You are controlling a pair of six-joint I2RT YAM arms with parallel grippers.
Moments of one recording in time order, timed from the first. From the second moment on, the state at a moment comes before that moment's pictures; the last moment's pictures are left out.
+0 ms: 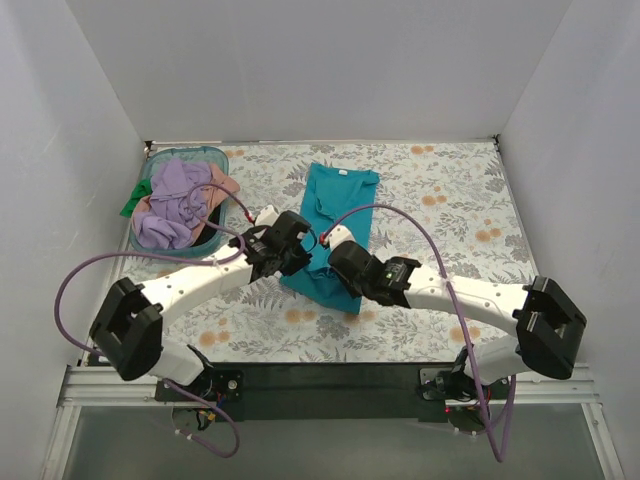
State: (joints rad) left arm -0.78 1.40 0.96 -0.51 -0.28 -1.24; right arm 1.10 1.39 0.93 -0.46 0.40 0.23
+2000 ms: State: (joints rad) left arm -0.51 1.52 1.11 -0.39 -0.34 -1.02; right arm 0.63 1.49 0.97 -0.14 -0.10 0.01
